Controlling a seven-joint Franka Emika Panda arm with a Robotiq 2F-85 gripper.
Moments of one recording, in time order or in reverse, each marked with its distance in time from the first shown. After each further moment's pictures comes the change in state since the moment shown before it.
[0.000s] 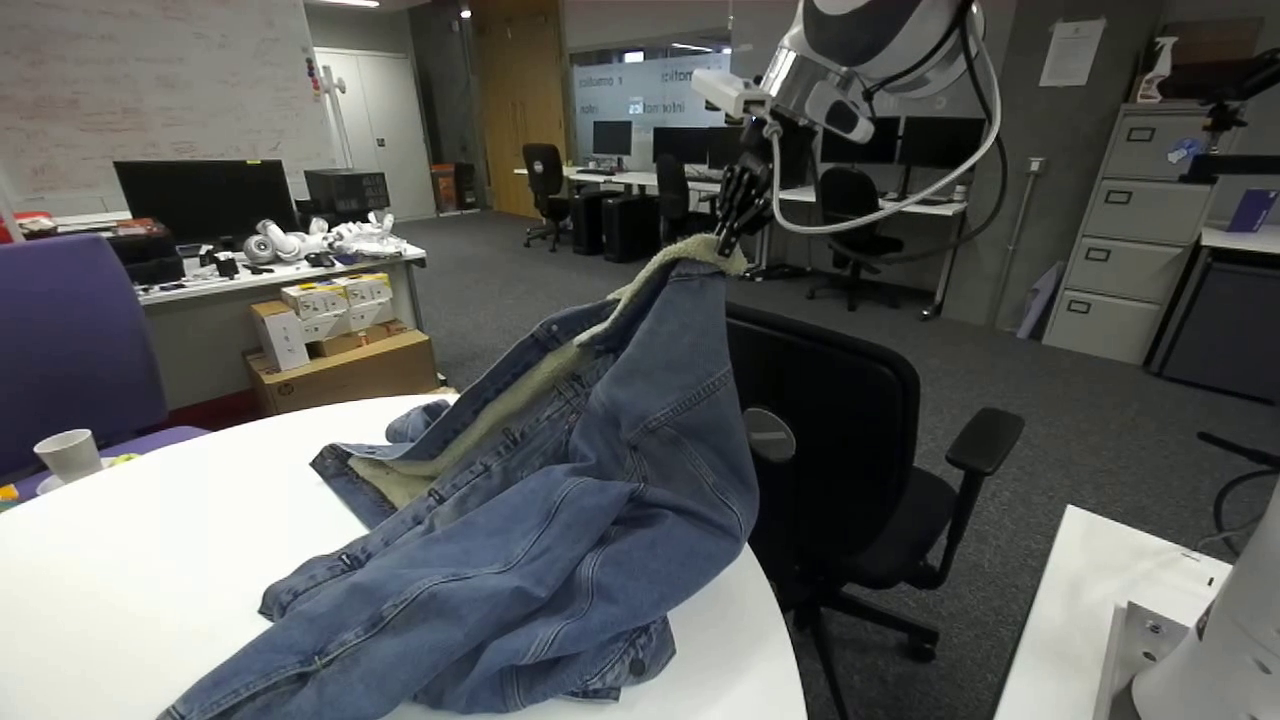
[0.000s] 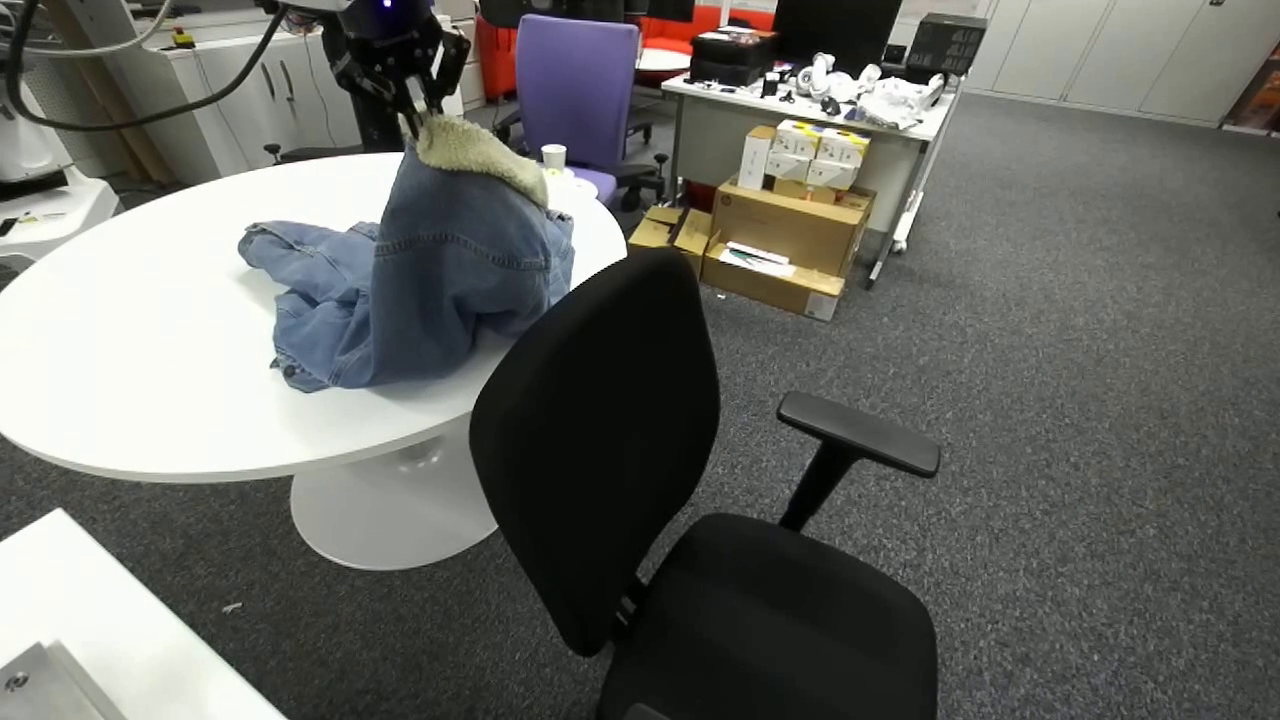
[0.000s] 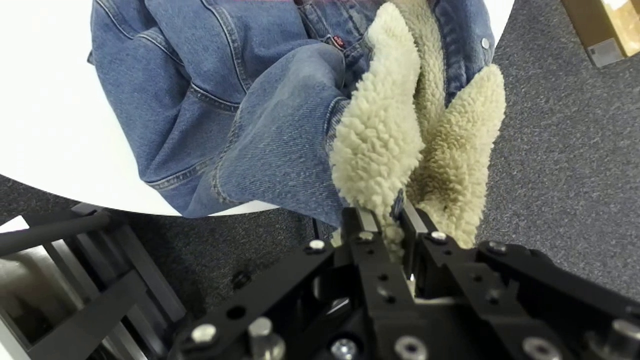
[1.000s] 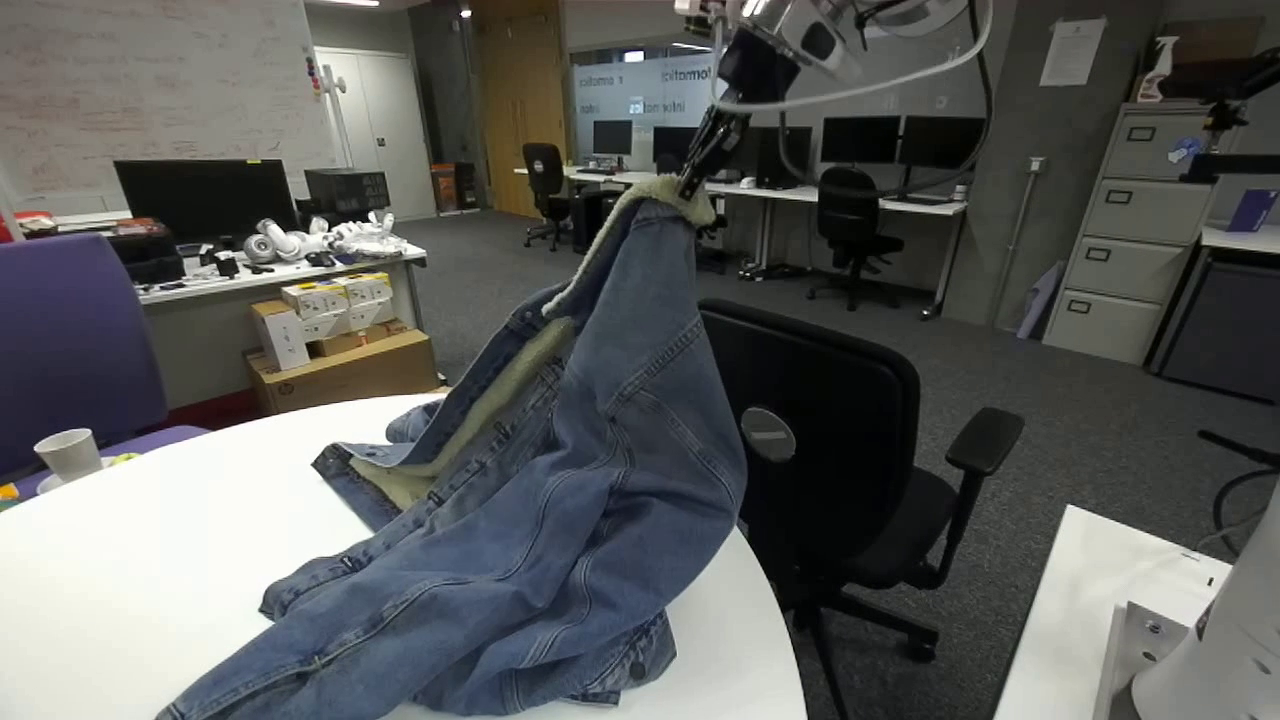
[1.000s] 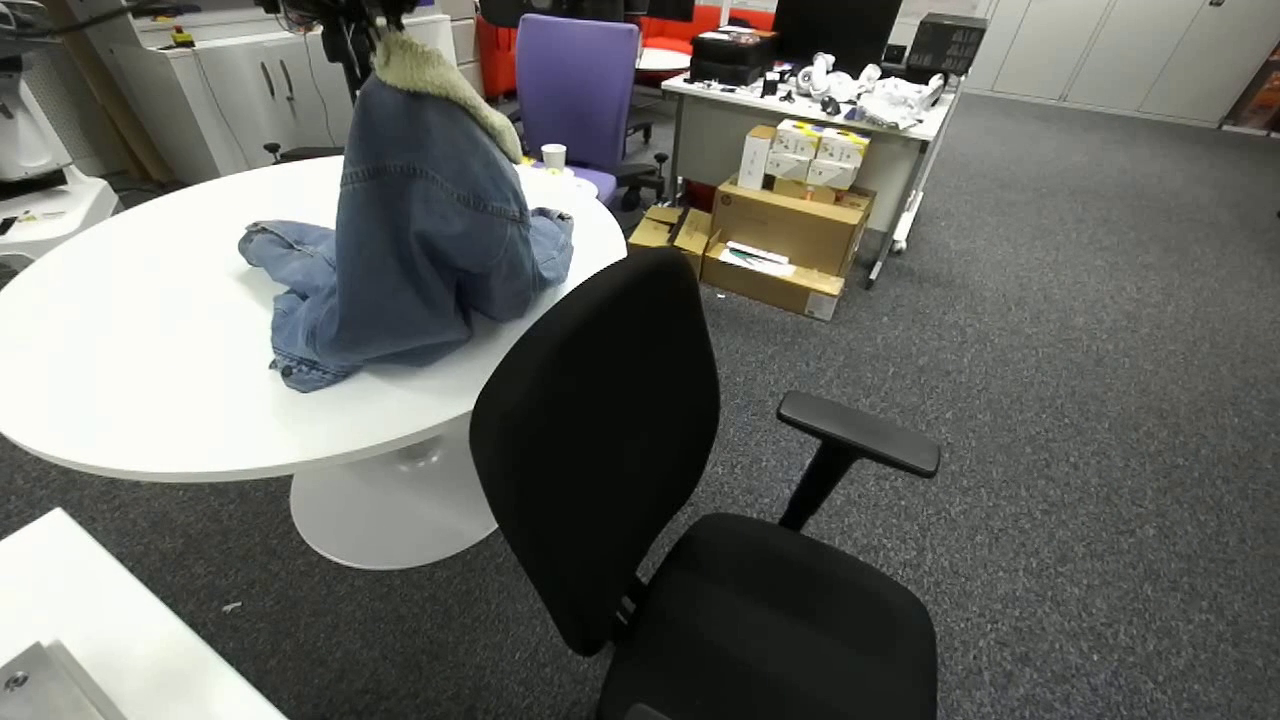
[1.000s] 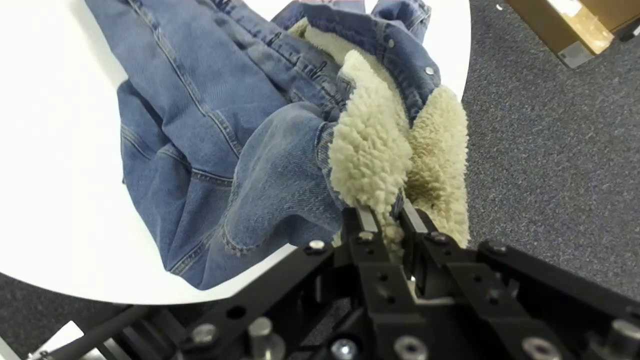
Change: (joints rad) arm 0.000 -0.032 0.072 0.104 0.067 -0.024 0.262
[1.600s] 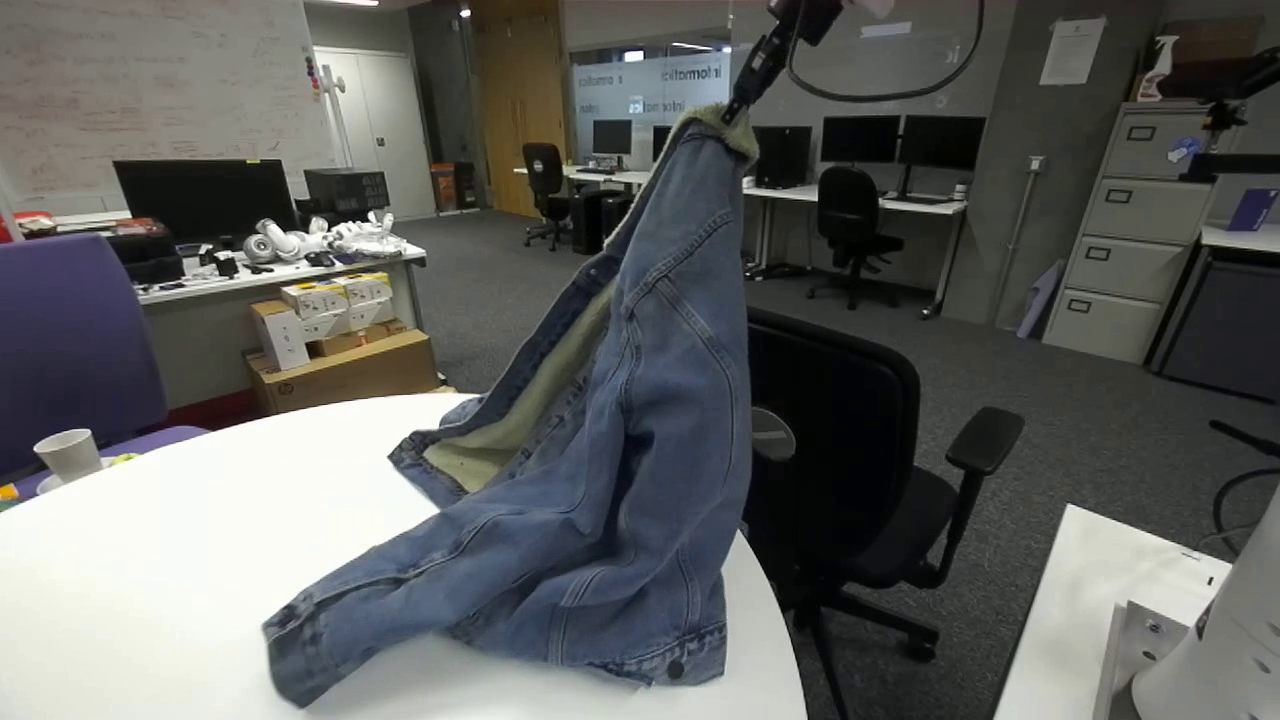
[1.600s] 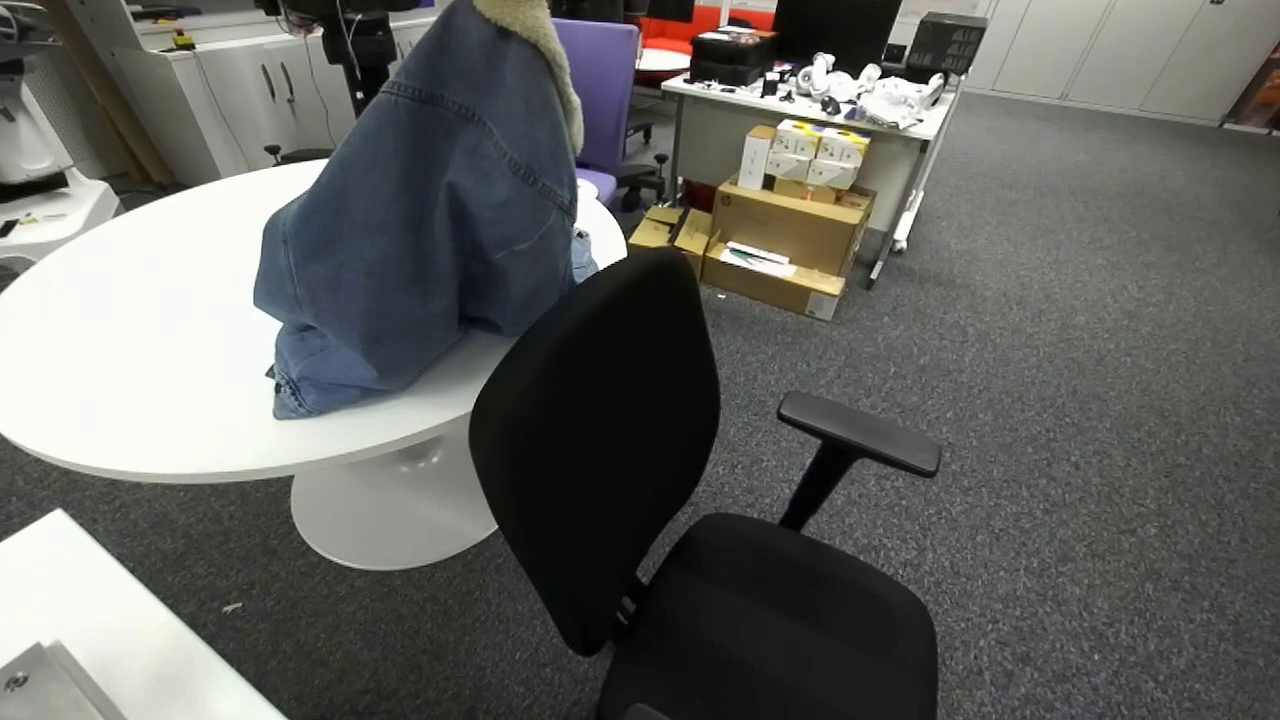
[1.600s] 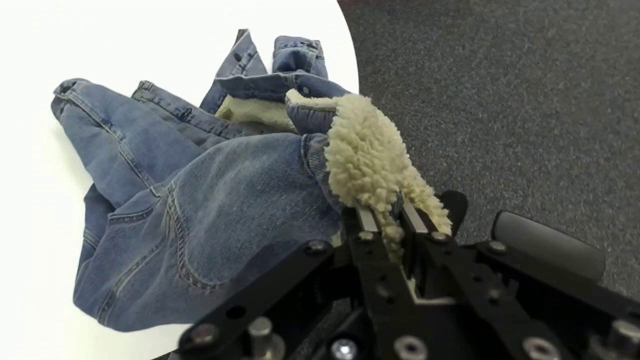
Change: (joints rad) arm -0.106 0.059 -0.120 0.199 0.000 -0.092 0.240
